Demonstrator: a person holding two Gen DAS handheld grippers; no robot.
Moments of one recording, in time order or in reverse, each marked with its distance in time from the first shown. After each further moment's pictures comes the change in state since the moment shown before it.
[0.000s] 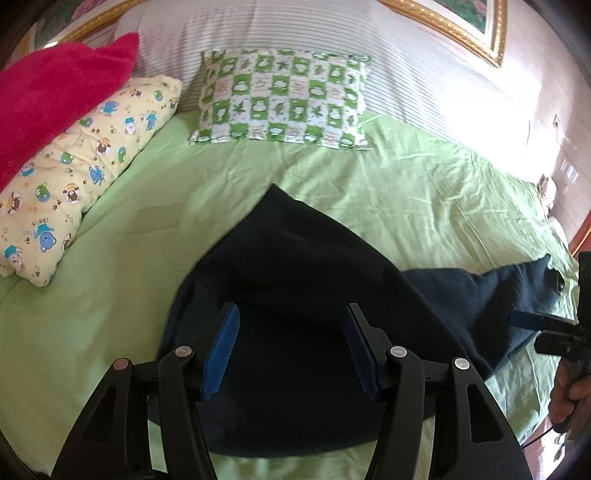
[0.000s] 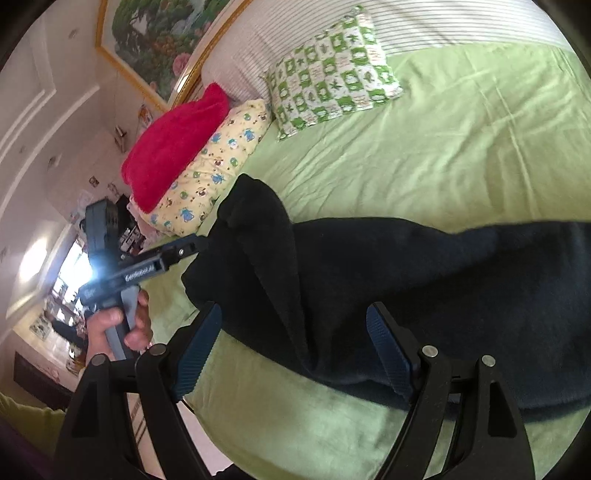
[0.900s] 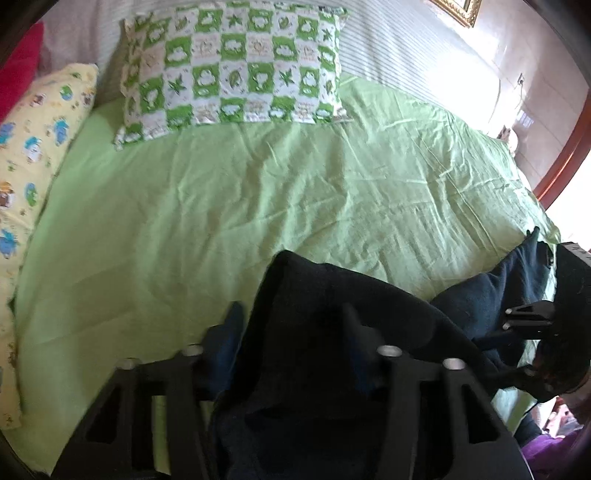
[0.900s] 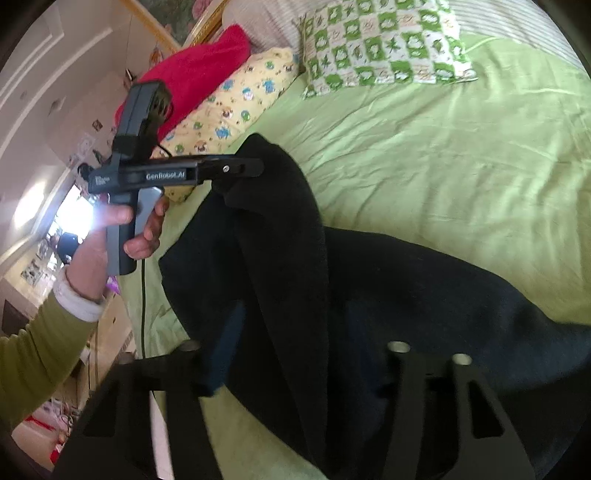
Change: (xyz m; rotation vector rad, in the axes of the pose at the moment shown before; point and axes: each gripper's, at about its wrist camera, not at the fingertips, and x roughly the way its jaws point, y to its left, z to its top) left arm 0.097 0.033 0.080 0.179 0.187 -0.205; right arm 0.097 0.020 0.037 -0.140 0.181 -0.007
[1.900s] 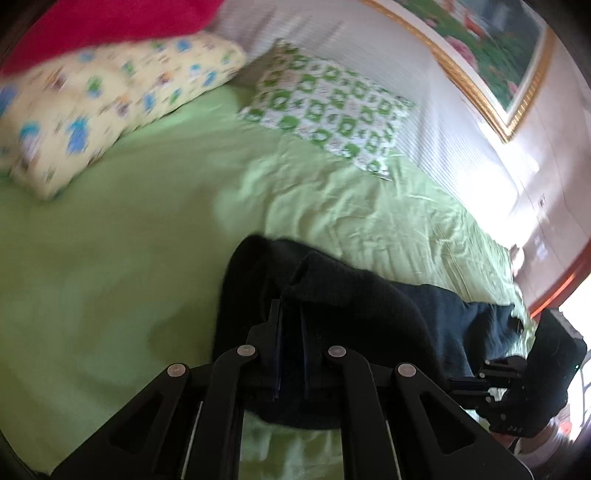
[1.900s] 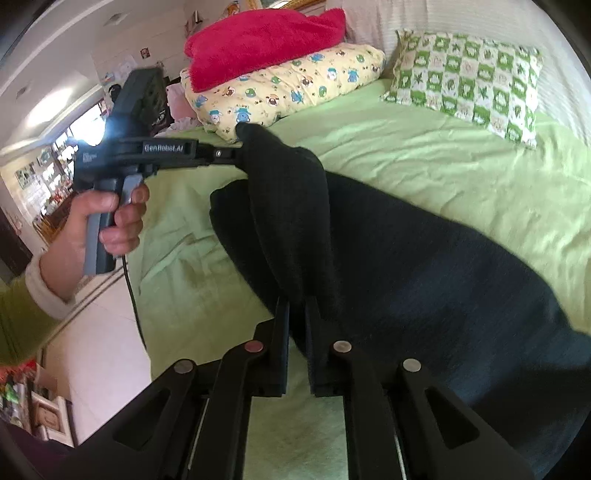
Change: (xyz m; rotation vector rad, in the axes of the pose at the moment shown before) left arm -0.089 0.027 -0.163 -0.432 -0.284 0.001; right arm 0.007 0.083 -0.057 -0.330 0.010 -0.056
